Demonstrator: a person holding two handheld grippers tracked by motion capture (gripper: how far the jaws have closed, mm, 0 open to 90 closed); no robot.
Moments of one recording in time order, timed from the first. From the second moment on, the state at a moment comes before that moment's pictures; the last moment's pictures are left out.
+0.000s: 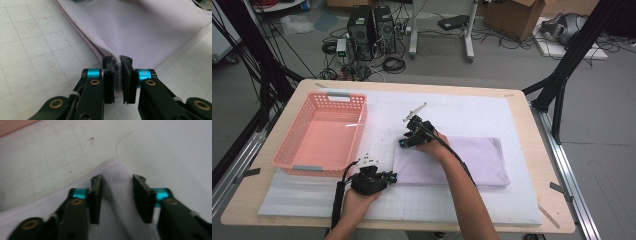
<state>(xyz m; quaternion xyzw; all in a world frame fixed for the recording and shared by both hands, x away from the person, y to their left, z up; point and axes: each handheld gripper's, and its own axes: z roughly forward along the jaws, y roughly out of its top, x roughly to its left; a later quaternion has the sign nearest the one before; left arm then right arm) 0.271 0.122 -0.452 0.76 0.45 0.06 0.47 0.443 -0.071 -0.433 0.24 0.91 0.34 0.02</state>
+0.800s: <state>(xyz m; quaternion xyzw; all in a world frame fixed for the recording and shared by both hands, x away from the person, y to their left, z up) 0.274 0.127 -0.400 0.72 0.42 0.07 0.55 0.430 -0.090 -0.382 0.23 0.85 0.47 0.05</state>
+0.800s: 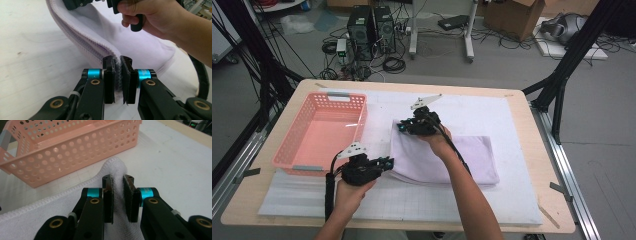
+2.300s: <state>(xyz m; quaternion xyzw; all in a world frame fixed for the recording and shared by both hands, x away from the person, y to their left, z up) 0.305 0.046 -0.390 0.74 0.33 0.09 0.58 0.409 -0.279 -0.398 0.34 0.80 0.47 0.14</state>
